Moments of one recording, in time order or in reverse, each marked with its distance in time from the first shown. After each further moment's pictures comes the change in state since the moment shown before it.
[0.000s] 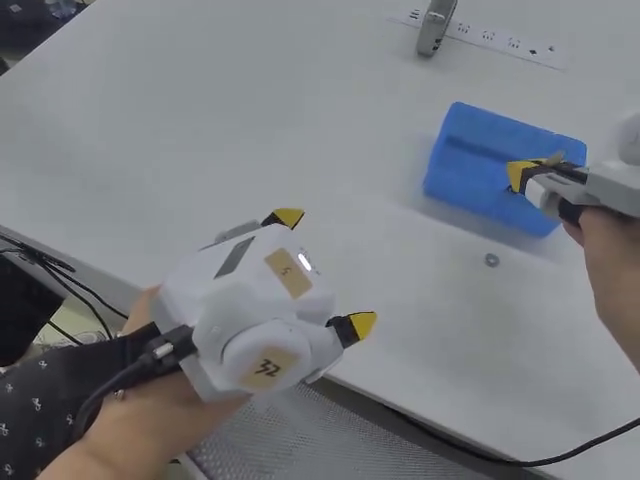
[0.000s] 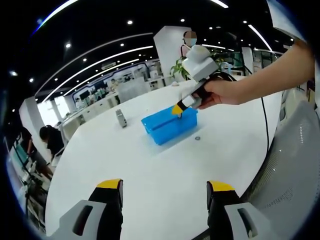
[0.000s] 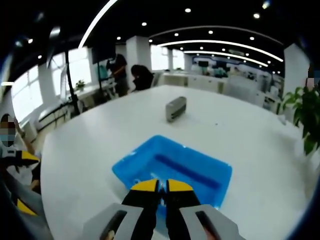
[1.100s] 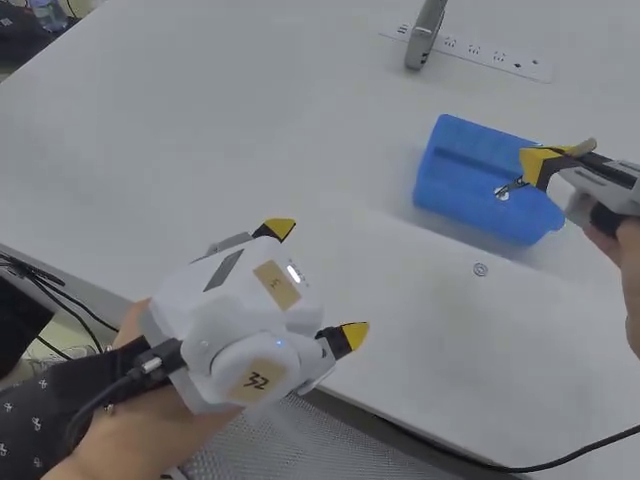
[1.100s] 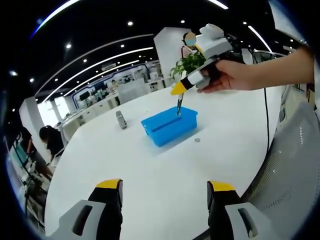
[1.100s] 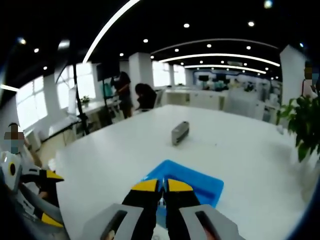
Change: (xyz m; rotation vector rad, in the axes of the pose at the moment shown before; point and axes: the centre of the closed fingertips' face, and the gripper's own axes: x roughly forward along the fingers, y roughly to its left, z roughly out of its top) left arm 0.000 -0.001 0.002 -0.002 -0.013 -0.002; right arm -0.054 0.019 0.048 0.017 -0.149 0.023
